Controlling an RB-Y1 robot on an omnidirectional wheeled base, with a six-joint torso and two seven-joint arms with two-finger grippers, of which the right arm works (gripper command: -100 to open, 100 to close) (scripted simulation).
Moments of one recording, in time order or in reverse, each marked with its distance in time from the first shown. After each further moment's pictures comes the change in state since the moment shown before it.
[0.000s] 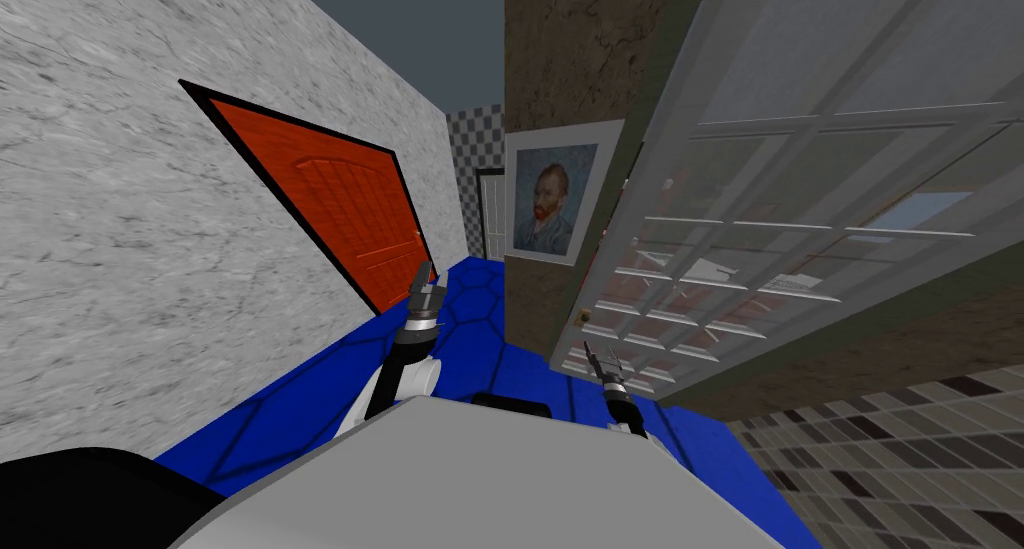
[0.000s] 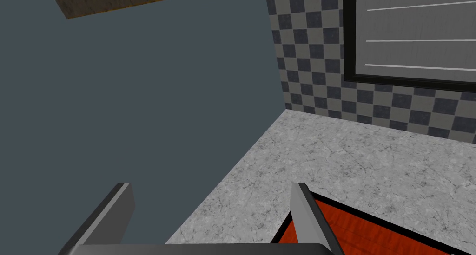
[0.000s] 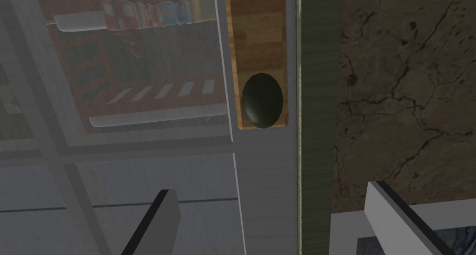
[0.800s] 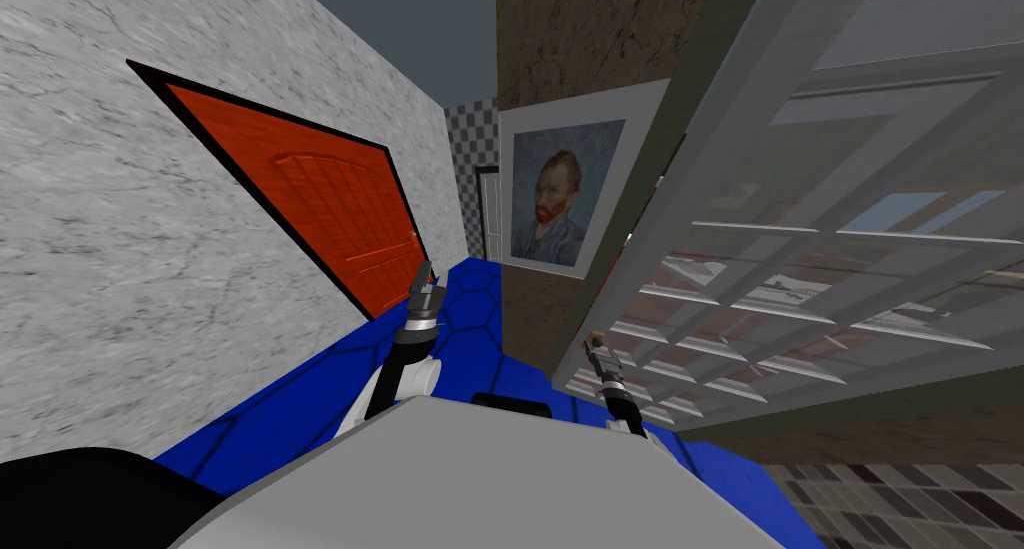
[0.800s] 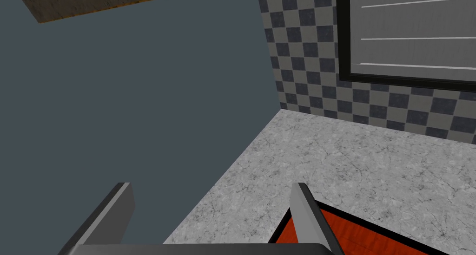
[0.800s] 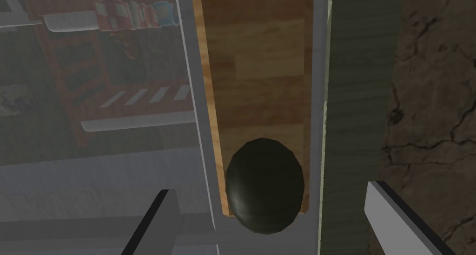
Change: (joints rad) arm -0.015 0.007 -0.015 0.010 -0.009 0.008 0.022
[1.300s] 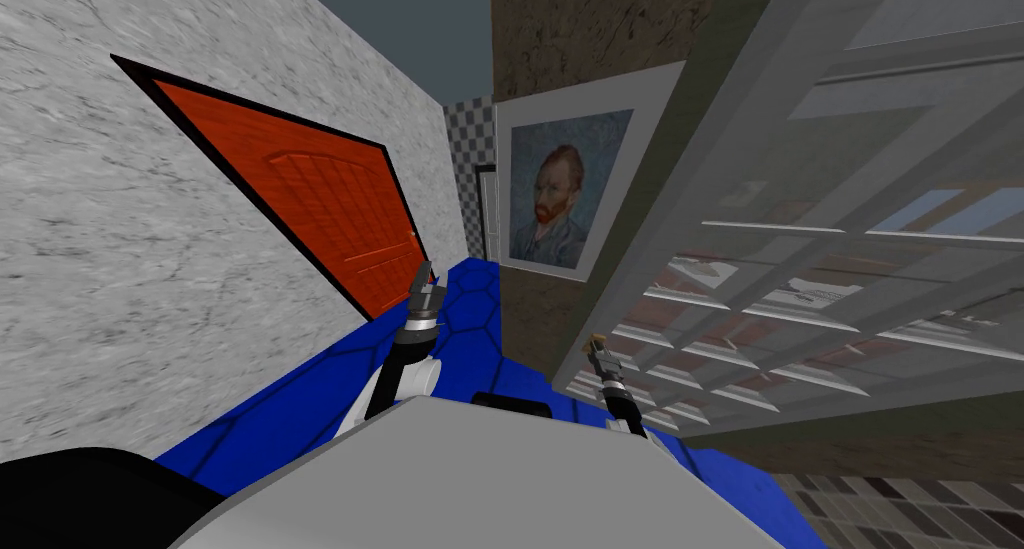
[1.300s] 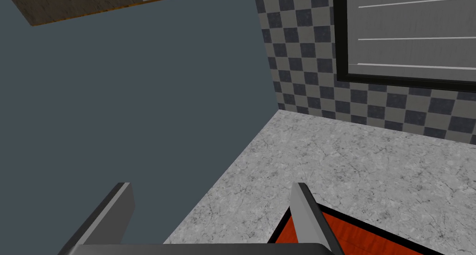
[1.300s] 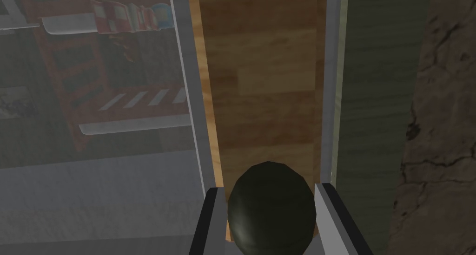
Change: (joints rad) arm -0.003 0.000 -0.002 0.001 -0.001 0.003 0.003
